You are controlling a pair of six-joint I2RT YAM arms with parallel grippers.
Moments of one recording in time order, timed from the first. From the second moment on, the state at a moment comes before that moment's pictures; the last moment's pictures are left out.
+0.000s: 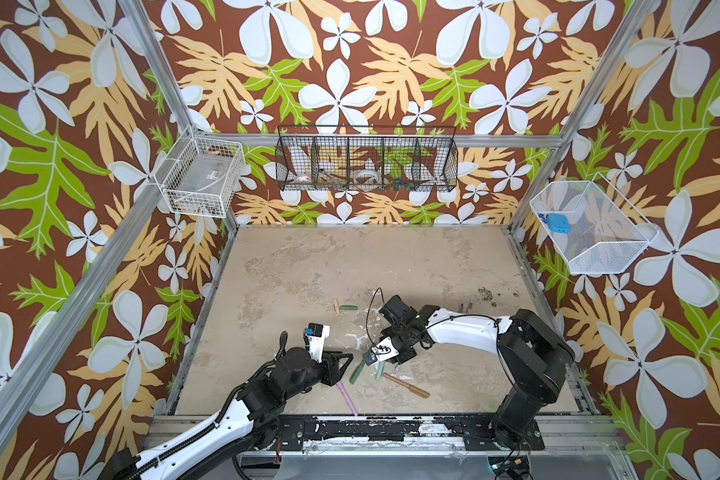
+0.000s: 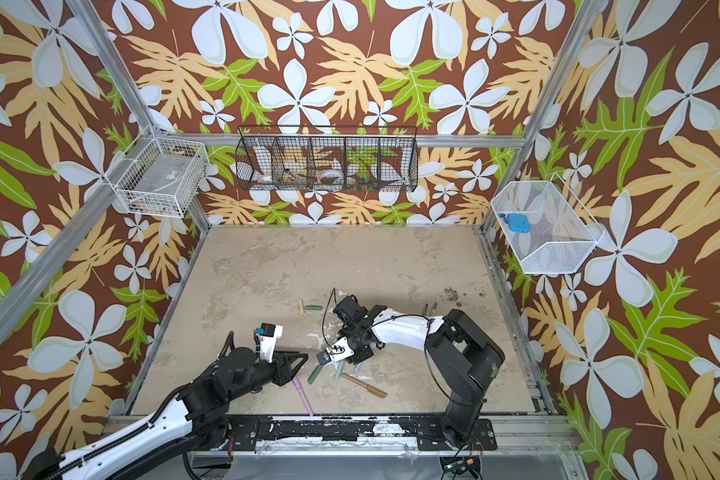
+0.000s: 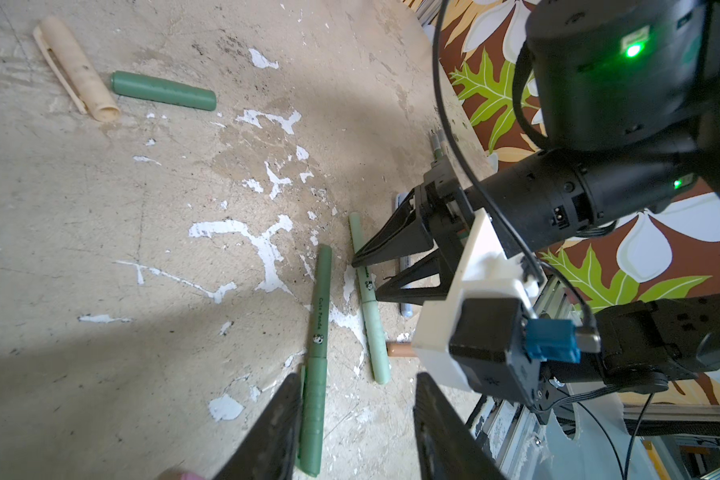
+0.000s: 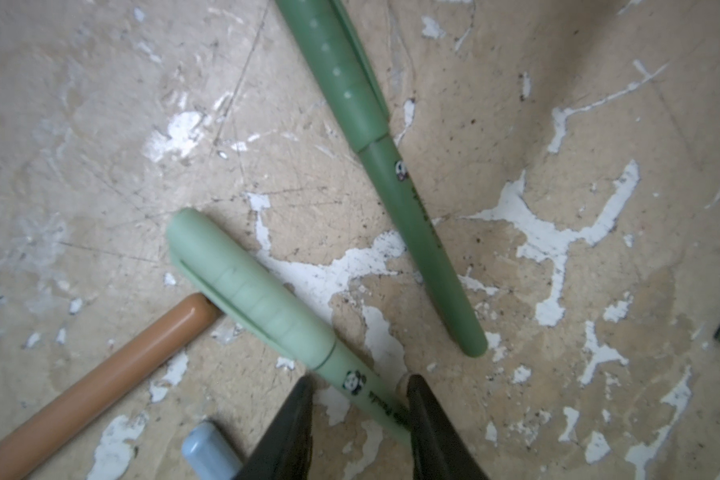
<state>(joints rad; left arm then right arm) -0.81 0.56 0.14 0.00 0.08 -0.73 0.82 1.75 0.99 -0.52 -0.22 -1.23</state>
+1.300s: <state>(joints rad) -0.81 0.56 0.25 0.00 0.05 -0.76 0.57 1.61 1.03 -0.51 -0.32 -1.10</state>
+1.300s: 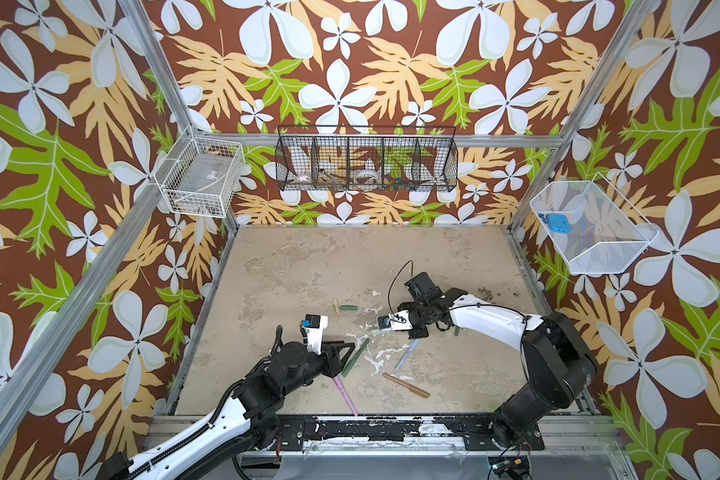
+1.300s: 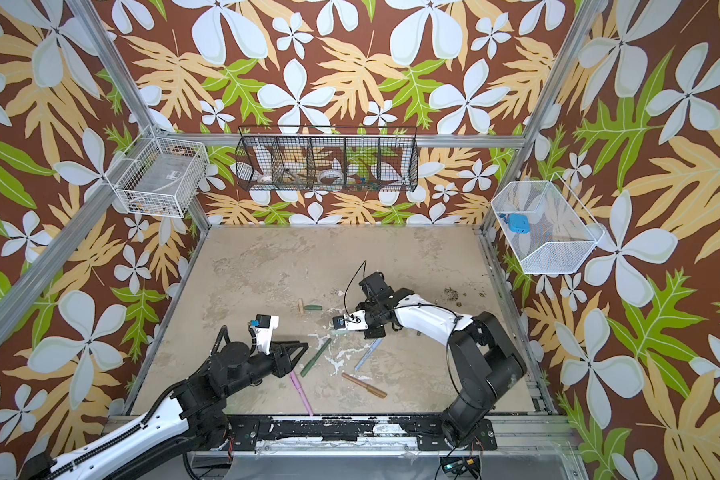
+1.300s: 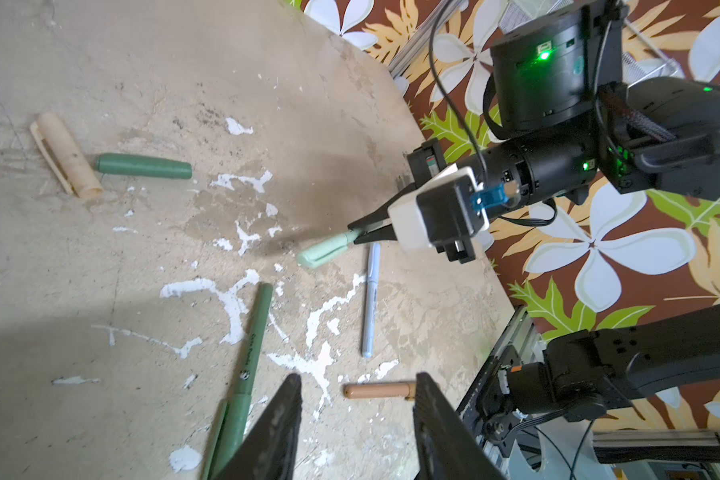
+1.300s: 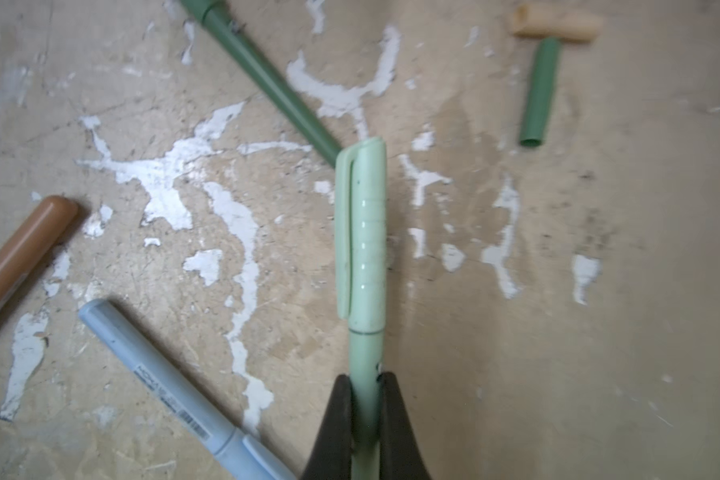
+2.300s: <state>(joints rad) -0.75 1.04 0.82 0.17 0.01 -0.64 0.50 1.13 0.85 -0.05 -0.43 -0.11</state>
